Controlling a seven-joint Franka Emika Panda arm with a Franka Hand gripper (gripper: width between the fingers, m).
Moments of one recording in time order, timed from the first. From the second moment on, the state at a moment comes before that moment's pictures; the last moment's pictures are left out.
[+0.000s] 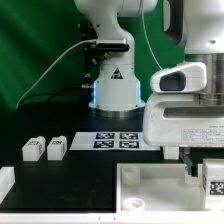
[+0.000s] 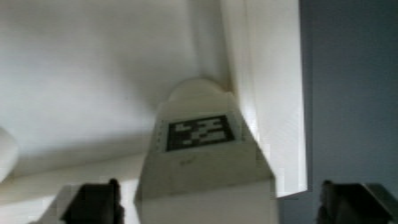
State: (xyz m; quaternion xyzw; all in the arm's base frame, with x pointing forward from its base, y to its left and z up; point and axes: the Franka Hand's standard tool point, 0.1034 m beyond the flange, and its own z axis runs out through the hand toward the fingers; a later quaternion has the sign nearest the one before) arm 0.633 0.122 0.074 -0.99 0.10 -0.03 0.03
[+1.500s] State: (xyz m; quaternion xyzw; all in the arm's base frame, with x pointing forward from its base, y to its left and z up) arm 0.632 0.116 0.074 -0.55 0.83 0.03 0.05
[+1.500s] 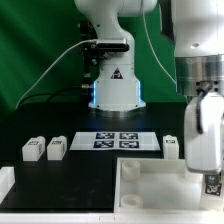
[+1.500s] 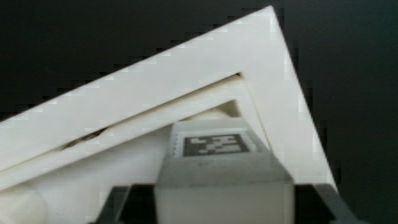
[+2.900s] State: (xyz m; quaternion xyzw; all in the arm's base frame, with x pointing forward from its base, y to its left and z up) arm 0.632 0.131 0.109 -0.59 0.80 0.02 0.07
